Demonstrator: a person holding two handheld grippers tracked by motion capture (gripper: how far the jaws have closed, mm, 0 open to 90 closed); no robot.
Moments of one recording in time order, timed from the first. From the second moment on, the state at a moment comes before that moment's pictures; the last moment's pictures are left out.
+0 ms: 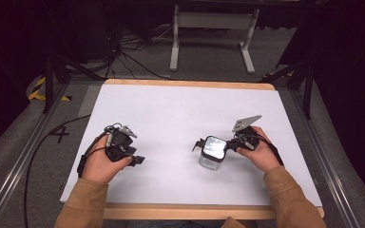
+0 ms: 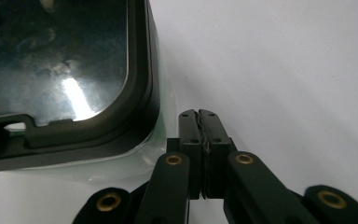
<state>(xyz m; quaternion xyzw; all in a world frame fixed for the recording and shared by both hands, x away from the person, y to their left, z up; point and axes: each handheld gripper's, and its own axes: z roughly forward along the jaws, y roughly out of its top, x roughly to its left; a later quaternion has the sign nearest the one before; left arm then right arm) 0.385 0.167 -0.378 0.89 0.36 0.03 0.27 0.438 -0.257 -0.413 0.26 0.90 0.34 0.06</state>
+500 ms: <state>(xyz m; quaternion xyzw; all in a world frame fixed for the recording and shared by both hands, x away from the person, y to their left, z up) 0.391 0.158 -0.378 0.90 0.35 0.02 0.27 0.432 -0.258 -0.416 0.26 0.91 0.33 0.05</state>
